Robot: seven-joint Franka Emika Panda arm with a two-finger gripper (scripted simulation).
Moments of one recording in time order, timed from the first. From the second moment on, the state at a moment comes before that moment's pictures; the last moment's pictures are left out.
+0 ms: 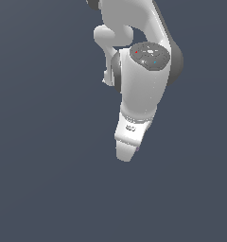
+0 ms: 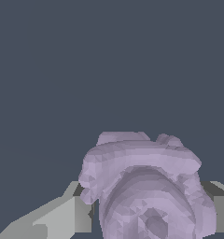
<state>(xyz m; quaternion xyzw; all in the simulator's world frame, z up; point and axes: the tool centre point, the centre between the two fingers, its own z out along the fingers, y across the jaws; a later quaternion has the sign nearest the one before) 0.084 0.062 0.228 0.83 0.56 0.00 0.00</state>
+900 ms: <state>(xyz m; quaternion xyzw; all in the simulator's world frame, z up) 0.108 0.095 0.279 0.83 0.56 0.00 0.00</state>
